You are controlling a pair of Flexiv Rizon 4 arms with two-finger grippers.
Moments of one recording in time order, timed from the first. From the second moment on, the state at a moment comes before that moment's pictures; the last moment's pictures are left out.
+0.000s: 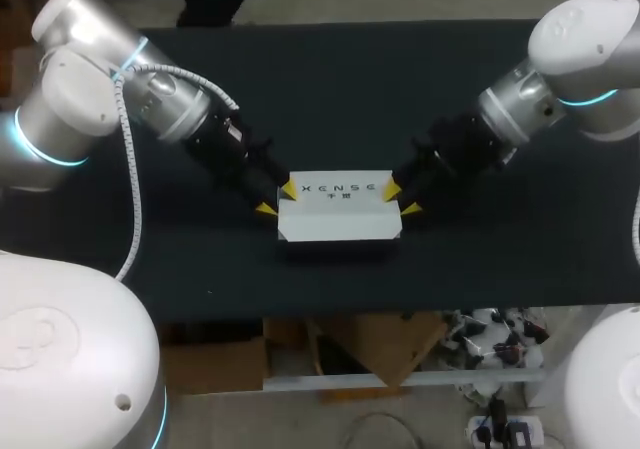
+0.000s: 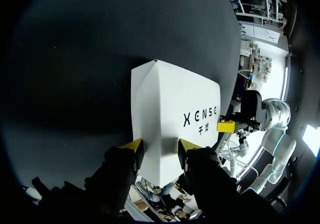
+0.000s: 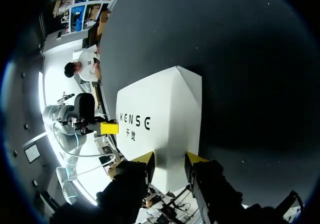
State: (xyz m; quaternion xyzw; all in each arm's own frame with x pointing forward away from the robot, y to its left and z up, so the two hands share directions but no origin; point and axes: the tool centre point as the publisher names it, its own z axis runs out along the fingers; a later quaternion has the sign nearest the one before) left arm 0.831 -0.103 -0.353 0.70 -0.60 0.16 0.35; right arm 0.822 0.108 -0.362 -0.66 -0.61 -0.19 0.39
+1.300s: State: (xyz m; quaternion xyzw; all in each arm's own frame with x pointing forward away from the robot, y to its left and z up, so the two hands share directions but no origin) left arm 0.836 -0.102 -0.343 0.71 -0.59 0.12 0.37; right arm 0.825 0.109 -0.355 -0.66 -0.61 -0.18 0.40
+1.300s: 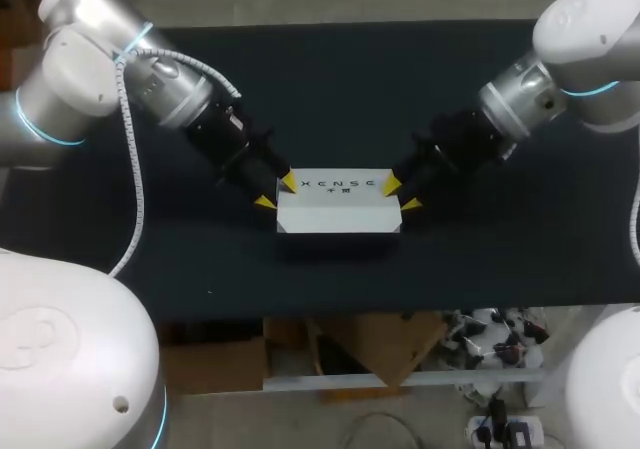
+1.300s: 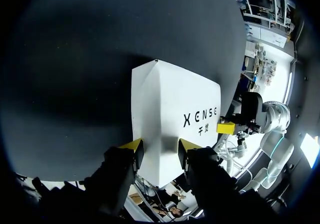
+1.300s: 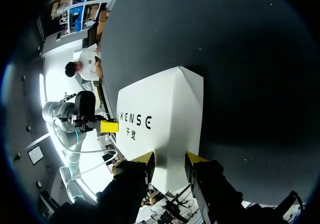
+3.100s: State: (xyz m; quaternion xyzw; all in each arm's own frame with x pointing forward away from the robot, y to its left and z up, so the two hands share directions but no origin) left arm 0.834 -0.103 -0.362 0.70 -0.62 0.15 0.32; right arm 0.826 0.114 -0.371 -0.64 -0.64 -0.18 0.38
